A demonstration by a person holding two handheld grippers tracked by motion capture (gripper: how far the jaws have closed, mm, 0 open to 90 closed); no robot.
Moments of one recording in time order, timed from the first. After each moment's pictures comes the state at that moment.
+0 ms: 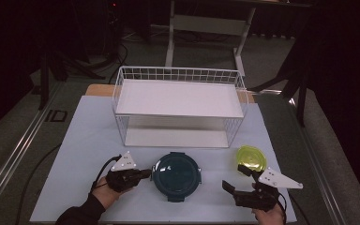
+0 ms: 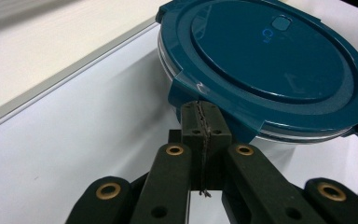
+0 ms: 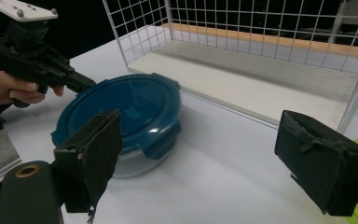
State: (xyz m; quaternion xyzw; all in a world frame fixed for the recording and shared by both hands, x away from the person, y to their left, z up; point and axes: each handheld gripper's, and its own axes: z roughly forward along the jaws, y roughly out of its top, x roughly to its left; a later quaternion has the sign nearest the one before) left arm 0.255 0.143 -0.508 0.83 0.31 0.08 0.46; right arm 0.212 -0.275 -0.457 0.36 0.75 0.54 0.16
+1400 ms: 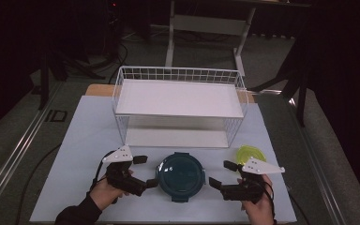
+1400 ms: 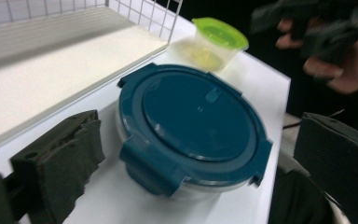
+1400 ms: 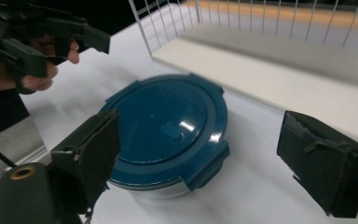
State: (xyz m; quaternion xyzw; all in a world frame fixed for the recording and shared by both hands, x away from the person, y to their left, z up) left arm 0.253 0.140 -0.466 0.78 0.31 0.00 0.54; right arm 0.234 -0.241 -0.446 0.35 0.78 0.52 0.09
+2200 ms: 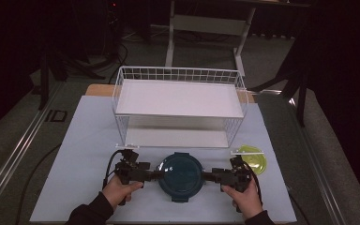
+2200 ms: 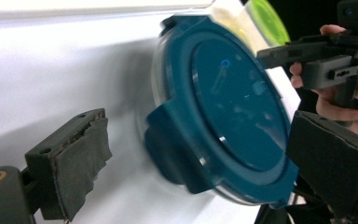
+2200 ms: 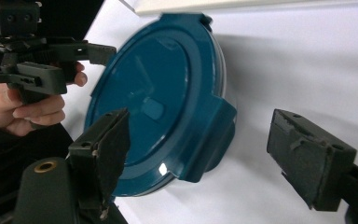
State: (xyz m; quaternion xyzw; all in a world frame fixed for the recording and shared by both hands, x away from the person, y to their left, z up) left arm 0.280 0.130 -0.500 0.73 0.48 -0.13 0.47; right arm 0.282 -0.230 -0.486 0.50 0.74 0.44 -0.12
